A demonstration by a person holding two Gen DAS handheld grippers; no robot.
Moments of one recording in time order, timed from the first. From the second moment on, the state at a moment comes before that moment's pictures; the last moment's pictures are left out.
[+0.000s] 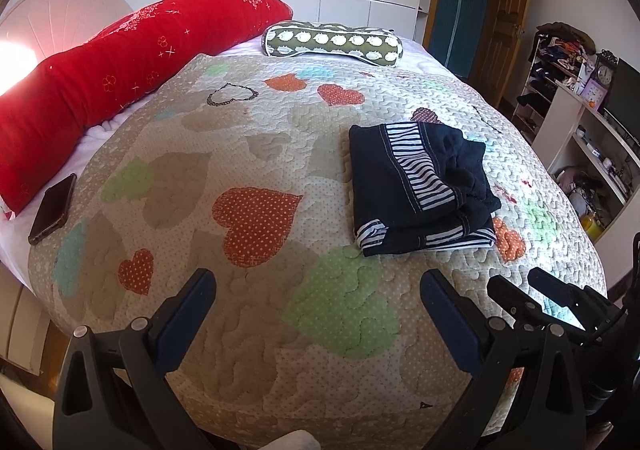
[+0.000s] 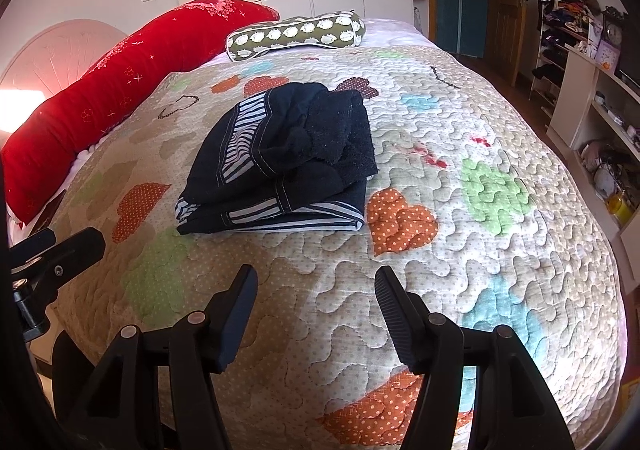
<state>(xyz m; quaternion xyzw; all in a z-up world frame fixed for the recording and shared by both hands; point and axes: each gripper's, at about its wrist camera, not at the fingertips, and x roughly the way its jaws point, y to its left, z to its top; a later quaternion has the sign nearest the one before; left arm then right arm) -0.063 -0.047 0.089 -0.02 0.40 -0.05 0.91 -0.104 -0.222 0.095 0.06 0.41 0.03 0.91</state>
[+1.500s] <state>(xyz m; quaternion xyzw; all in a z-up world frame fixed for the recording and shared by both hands) -0.061 -0.045 0.082 -0.03 0.41 -0.05 0.91 -0.106 -0.207 0.089 0.03 0.42 0.02 0.91</state>
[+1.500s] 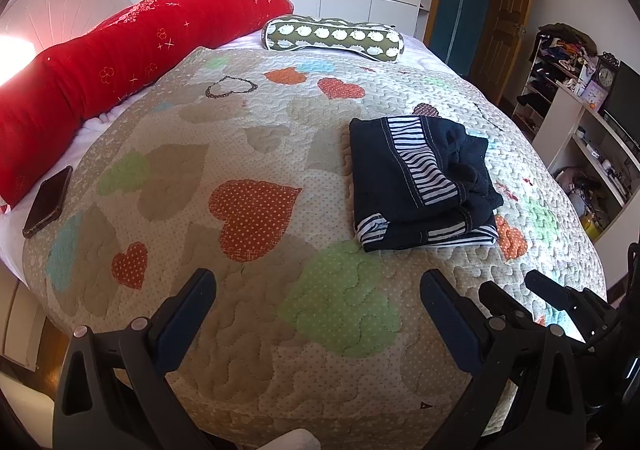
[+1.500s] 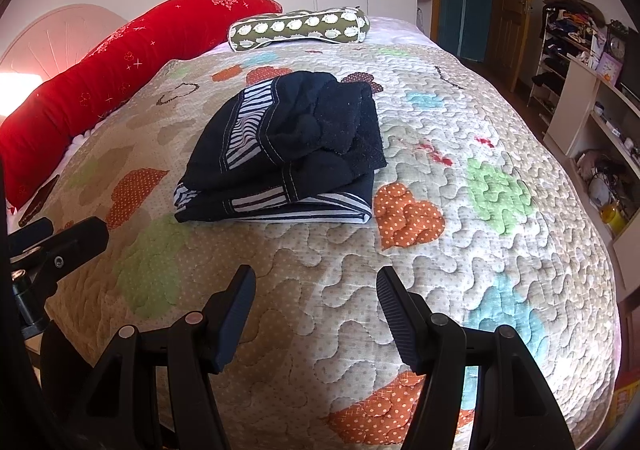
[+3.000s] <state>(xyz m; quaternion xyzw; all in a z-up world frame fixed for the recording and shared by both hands) -0.062 -0.051 0.080 -0.01 0.41 -0.04 0.91 -0.116 -0.197 0.103 -0.09 0.38 -0.07 0.92</state>
